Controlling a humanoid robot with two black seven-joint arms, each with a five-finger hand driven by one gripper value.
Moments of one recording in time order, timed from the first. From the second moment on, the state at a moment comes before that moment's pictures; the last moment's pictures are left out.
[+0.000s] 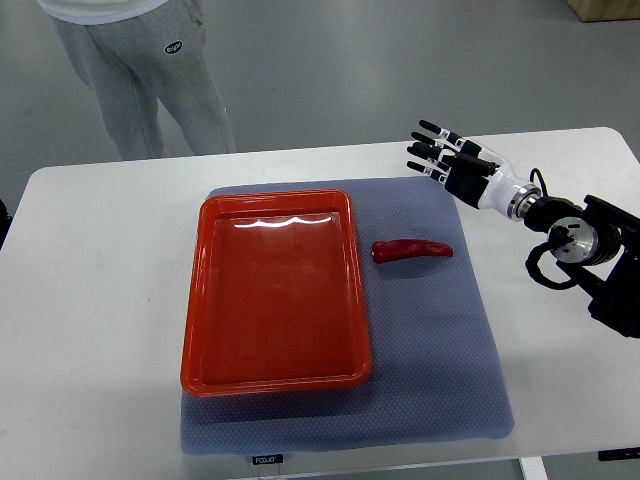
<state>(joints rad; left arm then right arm) -0.04 0.00 0.06 -0.17 0.12 0.03 -0.01 0.77 -0.29 0.62 0.68 0.01 0.36 0.10</state>
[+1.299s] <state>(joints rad) -0.04 0.00 0.07 -0.17 0.12 0.03 -0.01 0.97 -0.37 0.45 0.71 -0.92 0.48 0.18</state>
